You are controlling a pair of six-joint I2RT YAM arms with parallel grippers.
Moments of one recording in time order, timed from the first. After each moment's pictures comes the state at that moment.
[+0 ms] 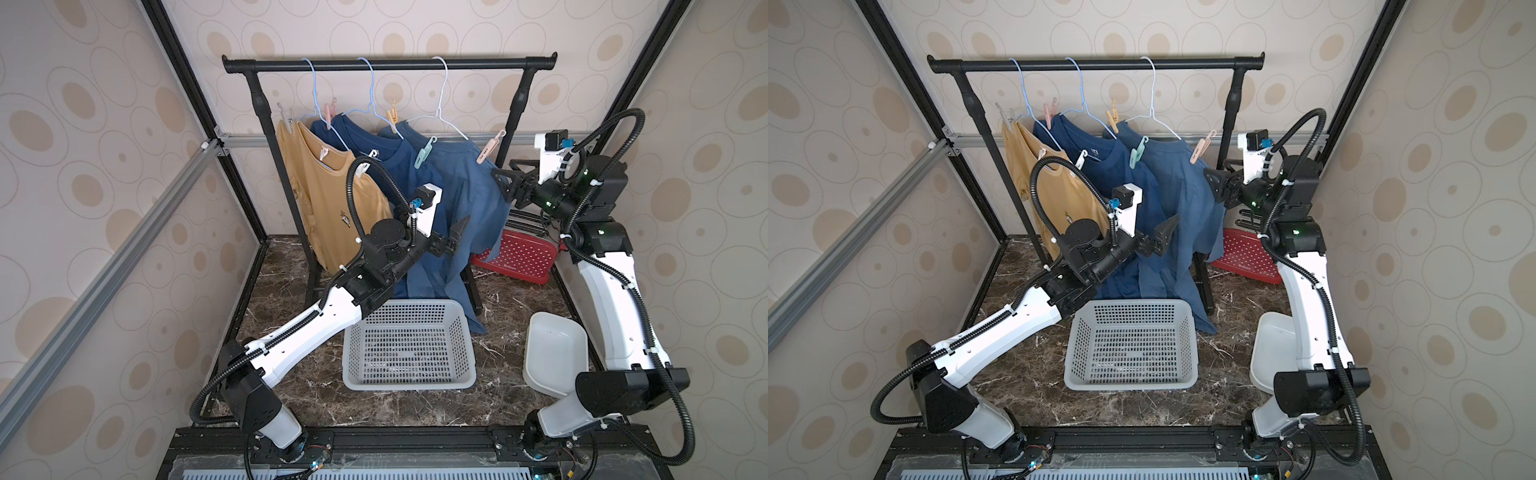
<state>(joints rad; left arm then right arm) -0.83 1.58 1.58 0.19 -0.10 0.01 0.06 1.57 1.93 -0.31 -0.60 0.04</state>
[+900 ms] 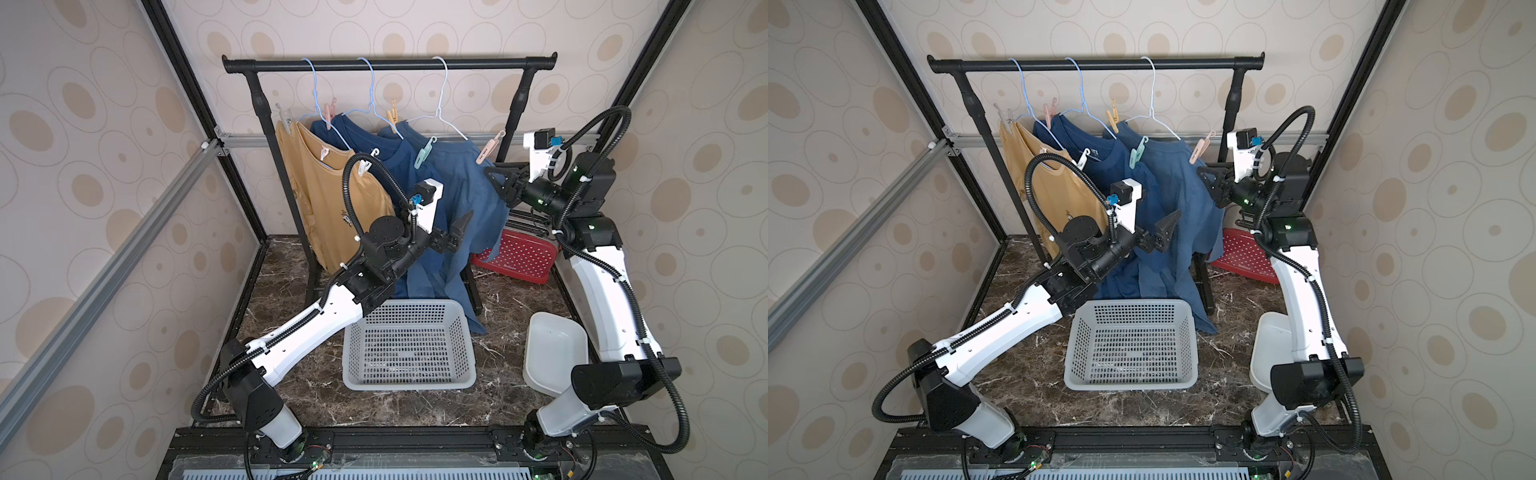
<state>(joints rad) -0.83 1.59 1.61 0.22 -0.07 0.01 0.09 1.60 1.96 -0.30 -0.68 0.10</state>
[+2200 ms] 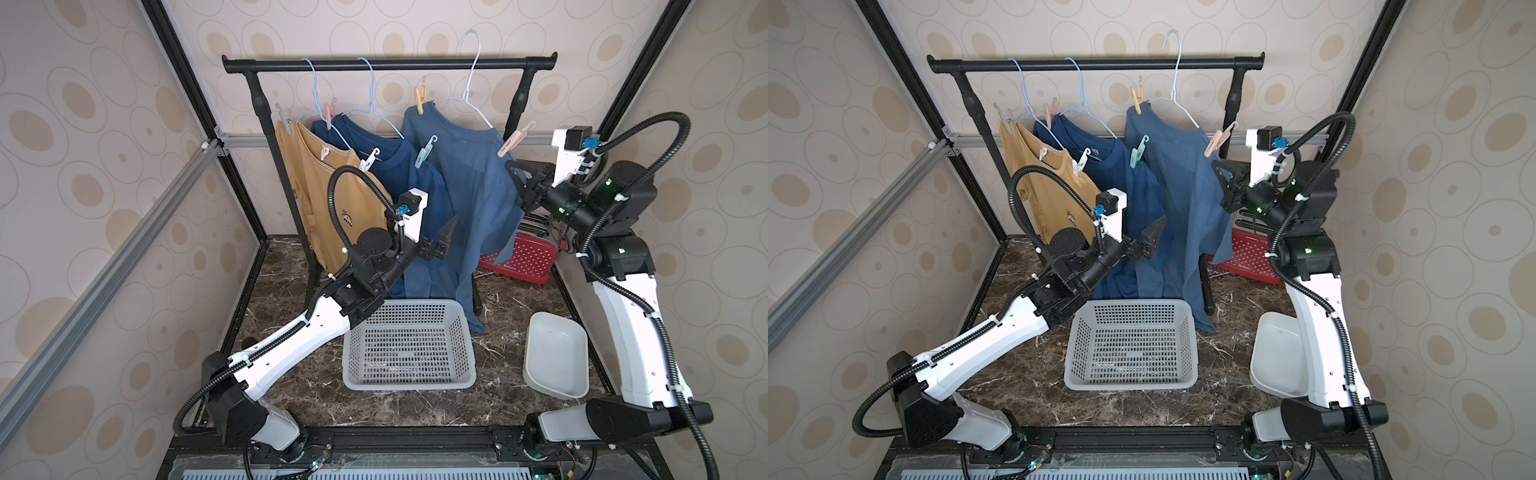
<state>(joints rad) -0.83 1.47 1.46 0.23 -0.18 0.03 0.11 1.39 1.87 -0.30 -0.54 0.11</state>
